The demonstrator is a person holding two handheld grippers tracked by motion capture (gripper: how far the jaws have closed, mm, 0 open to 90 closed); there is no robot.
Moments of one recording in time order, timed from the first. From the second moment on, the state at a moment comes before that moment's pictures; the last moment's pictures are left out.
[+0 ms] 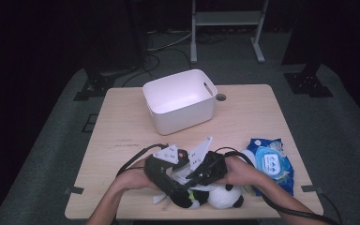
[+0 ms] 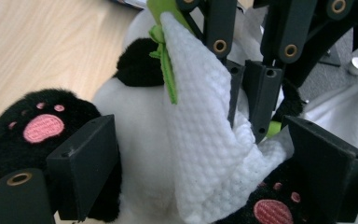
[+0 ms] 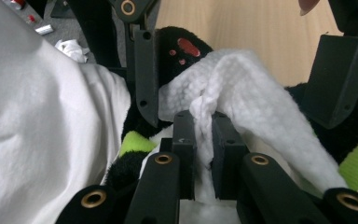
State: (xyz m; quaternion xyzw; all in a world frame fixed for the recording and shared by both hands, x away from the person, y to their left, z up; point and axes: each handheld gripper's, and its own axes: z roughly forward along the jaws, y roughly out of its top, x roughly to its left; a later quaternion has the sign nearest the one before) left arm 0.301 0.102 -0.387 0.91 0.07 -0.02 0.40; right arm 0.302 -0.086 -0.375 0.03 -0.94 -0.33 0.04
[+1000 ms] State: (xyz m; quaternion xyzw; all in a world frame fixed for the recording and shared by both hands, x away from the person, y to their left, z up) left arm 0.297 0.100 -0.395 0.92 0.07 -0.03 0.39; right arm 0.341 -0.161 -0.351 -0.07 -0.93 -0.36 -0.01
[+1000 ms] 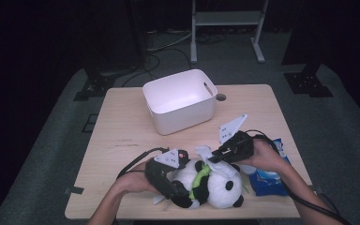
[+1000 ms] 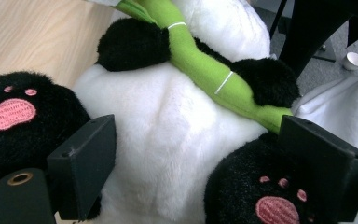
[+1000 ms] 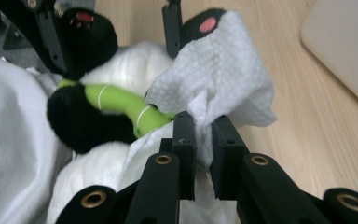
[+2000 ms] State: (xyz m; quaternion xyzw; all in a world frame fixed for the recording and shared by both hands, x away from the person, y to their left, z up) left arm 0.296 0.098 -0.392 0.92 0.06 -0.02 0.39; right arm 0.358 -0.095 -0.353 -0.05 -0.93 -0.35 0.00
